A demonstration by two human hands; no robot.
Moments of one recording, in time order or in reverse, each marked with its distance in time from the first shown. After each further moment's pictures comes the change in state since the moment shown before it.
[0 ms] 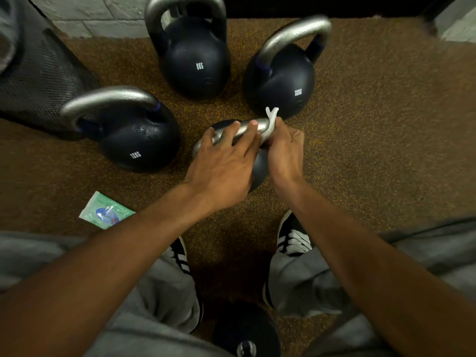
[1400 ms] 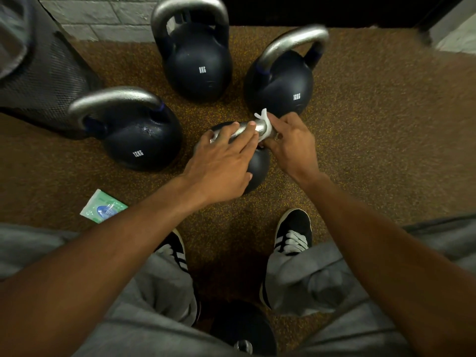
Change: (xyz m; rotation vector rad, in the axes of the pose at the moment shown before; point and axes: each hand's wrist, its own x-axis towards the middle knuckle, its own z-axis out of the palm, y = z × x) left_hand 0.001 -0.006 0.001 -0.049 -0.019 -0.018; right_hand 0.049 0.021 -0.039 -0.842 -0.114 -0.768
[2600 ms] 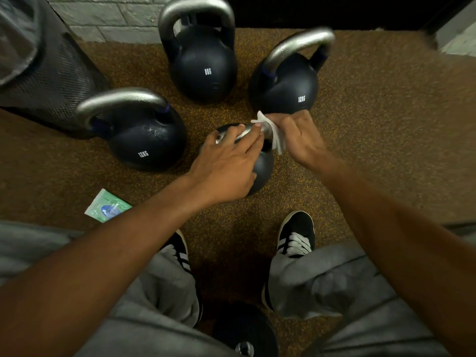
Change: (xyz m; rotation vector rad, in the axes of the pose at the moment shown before) left_hand 0.000 0.000 -0.005 -0.009 0.006 0.003; right_hand 0.028 -0.004 -0.021 0.374 -0.266 0.144
